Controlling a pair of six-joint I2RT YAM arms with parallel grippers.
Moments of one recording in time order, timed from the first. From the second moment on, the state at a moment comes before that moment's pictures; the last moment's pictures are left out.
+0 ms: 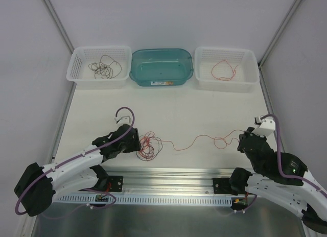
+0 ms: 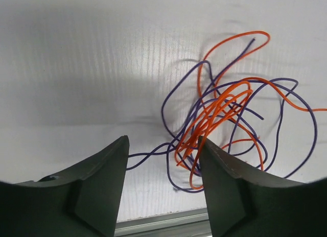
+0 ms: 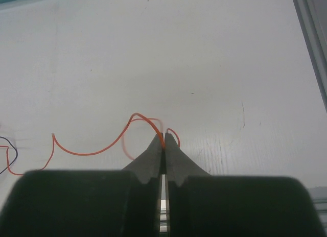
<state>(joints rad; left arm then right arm) -0.75 0.93 0.42 -0.43 -0.25 -0.79 1.01 0.40 0.86 -1.20 0.90 0.73</state>
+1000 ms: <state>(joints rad) -1.04 1.33 0.77 -0.33 0.01 0.04 1.01 0.65 1.08 -1.03 0.58 0.46</state>
